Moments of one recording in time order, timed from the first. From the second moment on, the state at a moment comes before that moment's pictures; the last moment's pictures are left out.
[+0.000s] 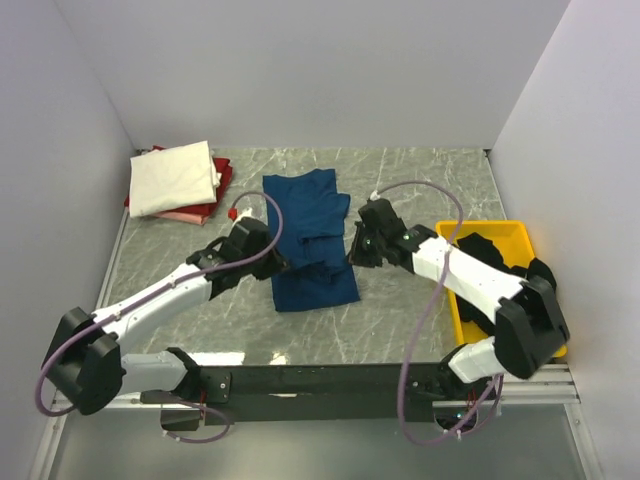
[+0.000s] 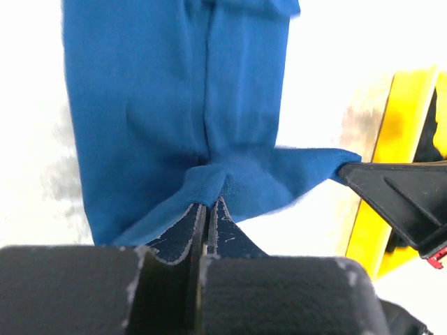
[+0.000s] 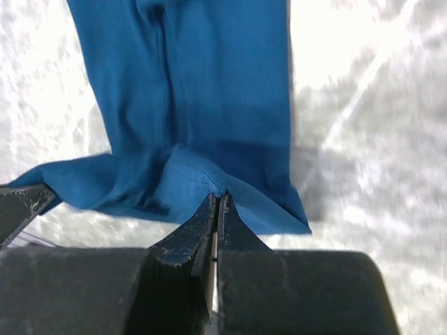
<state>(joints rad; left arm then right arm) -0.66 1.21 0.79 -0.32 -0.06 -1.00 0.63 1.40 0.98 -0.47 0.00 0.76</state>
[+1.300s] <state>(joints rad) -0.38 1.77 1.17 -0.25 0.01 -0.86 0.36 1.96 1.43 -0.41 -0.31 0.70</state>
